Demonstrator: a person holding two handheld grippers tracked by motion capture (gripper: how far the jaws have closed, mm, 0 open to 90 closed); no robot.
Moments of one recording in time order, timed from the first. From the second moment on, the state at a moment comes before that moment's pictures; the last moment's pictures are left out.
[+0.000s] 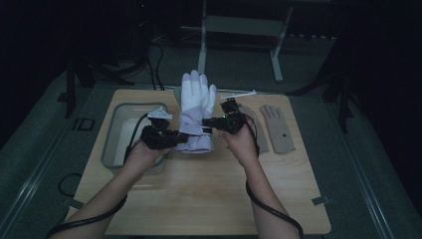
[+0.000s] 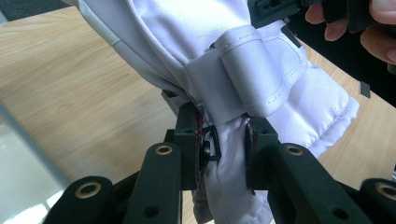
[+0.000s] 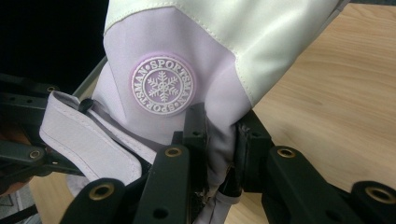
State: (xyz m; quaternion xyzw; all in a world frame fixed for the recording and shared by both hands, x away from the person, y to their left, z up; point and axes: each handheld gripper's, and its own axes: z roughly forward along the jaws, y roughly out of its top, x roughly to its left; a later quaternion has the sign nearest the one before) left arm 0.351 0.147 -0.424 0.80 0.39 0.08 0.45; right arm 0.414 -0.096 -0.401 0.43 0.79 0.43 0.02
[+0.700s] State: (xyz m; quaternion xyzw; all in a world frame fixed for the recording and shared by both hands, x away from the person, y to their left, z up) left arm 0.334 0.252 -0.423 0.78 0.44 0.10 0.42; right arm 0.423 0.019 -0.405 0.39 0.82 0.42 -0.01
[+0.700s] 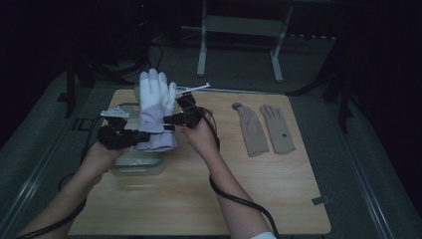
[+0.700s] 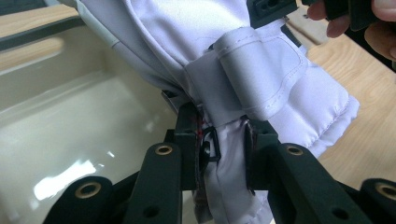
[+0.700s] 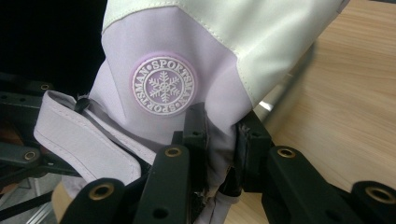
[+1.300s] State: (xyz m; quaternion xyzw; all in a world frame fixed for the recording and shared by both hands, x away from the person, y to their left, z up) left arm 0.339 0.310 -0.456 0.78 0.47 0.06 0.41; right arm 0.429 0.085 -0.432 0.38 0.84 0.39 -0.03
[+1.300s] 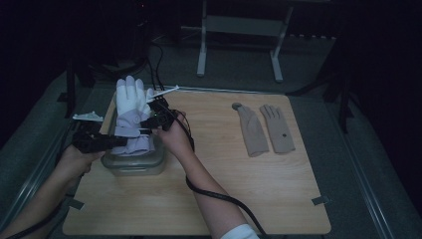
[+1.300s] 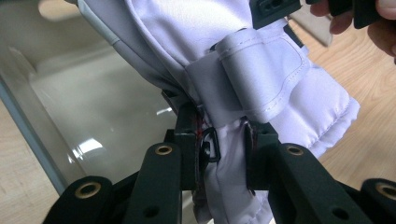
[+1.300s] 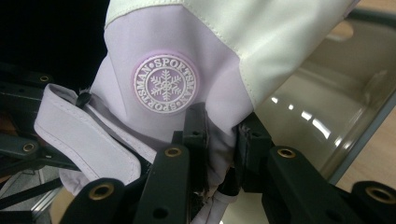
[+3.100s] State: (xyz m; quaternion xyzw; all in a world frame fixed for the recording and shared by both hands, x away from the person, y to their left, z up) left arm 0.346 0.265 -0.480 0.77 0.49 0.08 0.41; right arm 0.425 0.042 -0.447 0.32 0.88 0.36 -0.01
